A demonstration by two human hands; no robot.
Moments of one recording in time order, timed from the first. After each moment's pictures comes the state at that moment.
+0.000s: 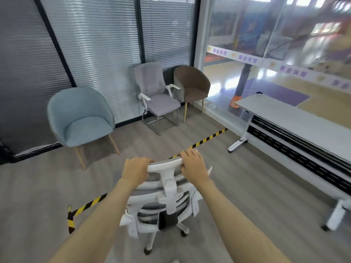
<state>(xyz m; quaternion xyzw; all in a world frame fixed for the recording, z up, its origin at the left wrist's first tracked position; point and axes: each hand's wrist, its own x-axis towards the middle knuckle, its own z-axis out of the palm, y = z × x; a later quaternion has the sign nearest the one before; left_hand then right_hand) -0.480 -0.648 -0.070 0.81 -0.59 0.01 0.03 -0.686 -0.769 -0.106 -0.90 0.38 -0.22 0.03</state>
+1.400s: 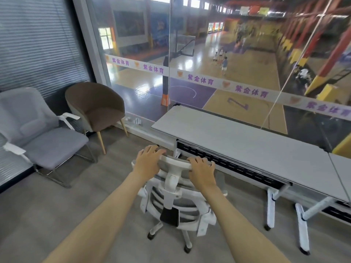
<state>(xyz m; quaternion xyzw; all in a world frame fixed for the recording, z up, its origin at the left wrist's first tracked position) -0.771 -1.317 -0.050 0.58 -0.80 -0.02 0.14 -1.002 -1.289 -0.087 -0.72 0.69 -0.10 -0.01</state>
